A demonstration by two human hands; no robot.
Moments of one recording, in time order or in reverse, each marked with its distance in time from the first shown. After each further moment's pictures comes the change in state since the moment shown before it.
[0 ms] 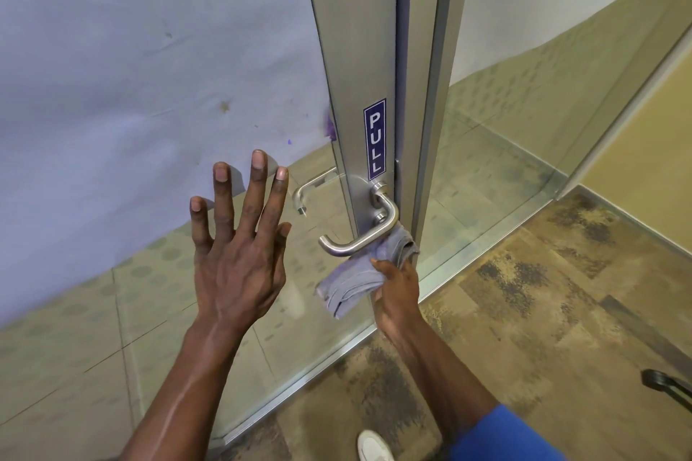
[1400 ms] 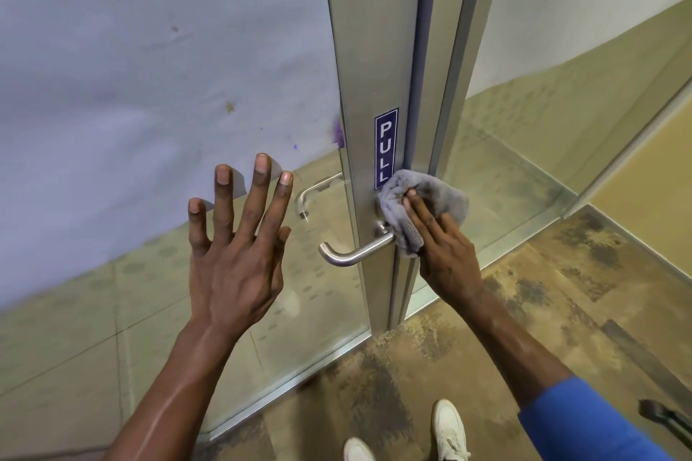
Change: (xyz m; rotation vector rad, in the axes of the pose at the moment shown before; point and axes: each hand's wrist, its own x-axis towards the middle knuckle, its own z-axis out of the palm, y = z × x) left_hand -0.004 0.001 0.010 0.027 0.021 -0.014; right_hand 0.055 -0.112 -0.042 -1.673 -0.312 -1.442
